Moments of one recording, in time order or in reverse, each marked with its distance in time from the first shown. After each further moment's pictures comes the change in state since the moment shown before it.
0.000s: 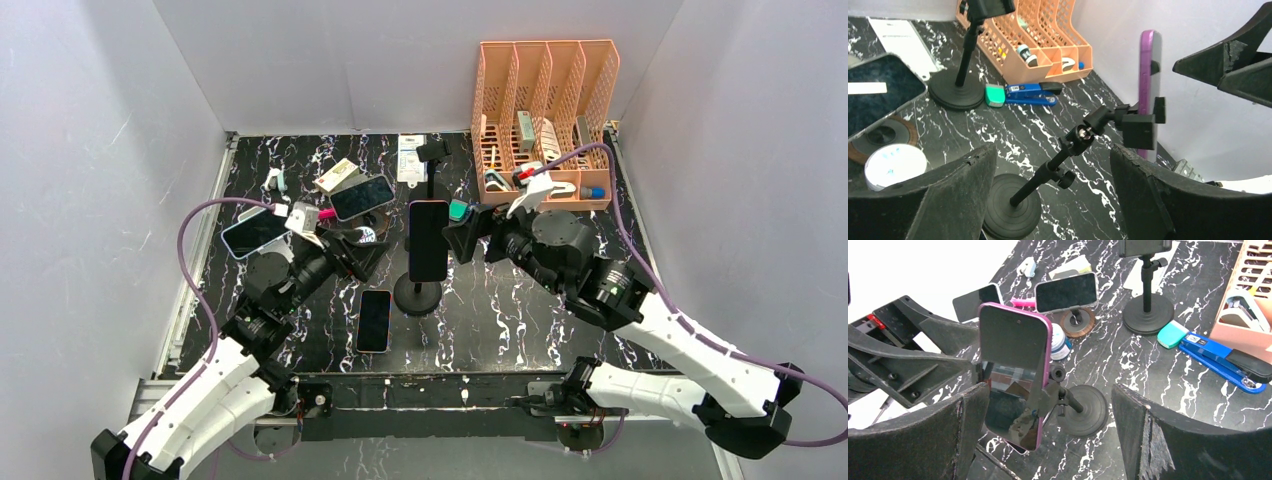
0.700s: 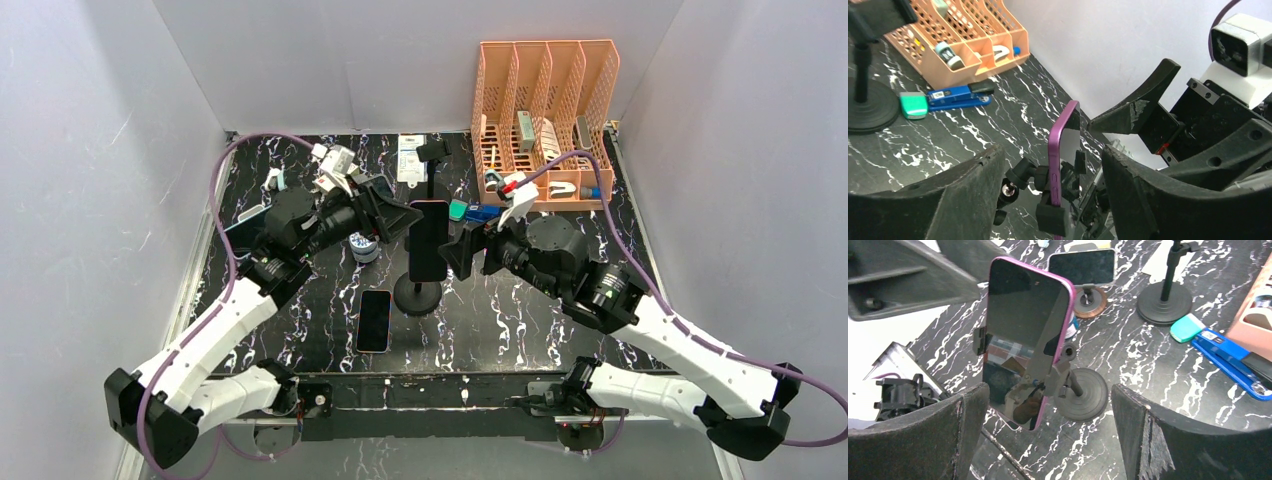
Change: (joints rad) left arm -0.001 0.392 0.418 -0.080 0.286 -0.138; right arm 0.000 -0.005 -0.034 -0.007 -0.142 -0.082
